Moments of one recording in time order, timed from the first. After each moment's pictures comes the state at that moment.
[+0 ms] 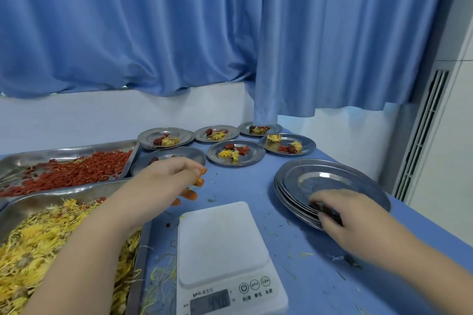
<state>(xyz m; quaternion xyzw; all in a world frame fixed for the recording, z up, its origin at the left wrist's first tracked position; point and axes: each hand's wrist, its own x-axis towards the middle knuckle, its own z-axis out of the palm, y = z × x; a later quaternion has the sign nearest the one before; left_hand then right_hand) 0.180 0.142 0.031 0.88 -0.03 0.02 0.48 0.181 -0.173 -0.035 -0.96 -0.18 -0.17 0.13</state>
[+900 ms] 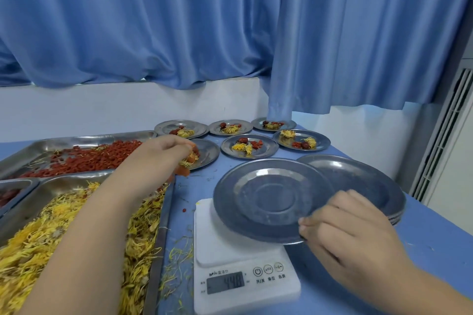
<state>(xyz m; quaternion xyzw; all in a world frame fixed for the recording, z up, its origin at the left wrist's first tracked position) 0.175 0.166 0.035 0.87 0.03 0.11 0.49 0.148 -0.126 -0.042 -0.76 -0.41 -0.50 0.09</state>
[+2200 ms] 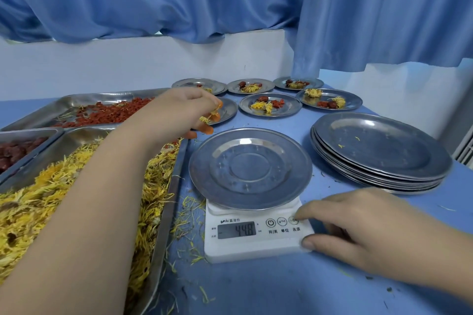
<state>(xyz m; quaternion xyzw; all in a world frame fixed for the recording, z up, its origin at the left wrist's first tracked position) 0.187 0.156 0.024 0.88 0.01 0.07 0.48 0.136 -0.132 -0.046 -0.90 -0.42 -0.08 0.08</state>
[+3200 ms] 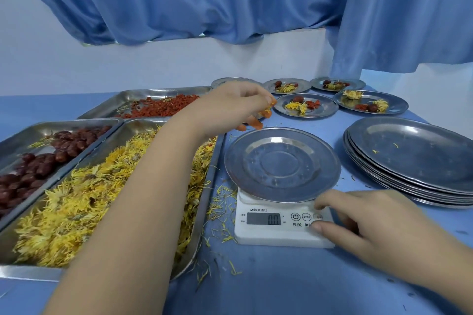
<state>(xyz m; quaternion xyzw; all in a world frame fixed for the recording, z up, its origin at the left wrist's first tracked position) 0.166 0.134 0.045 0.89 -0.05 0.06 0.44 0.138 -0.117 -0.051 -0.90 -0.39 -0.15 0.10</state>
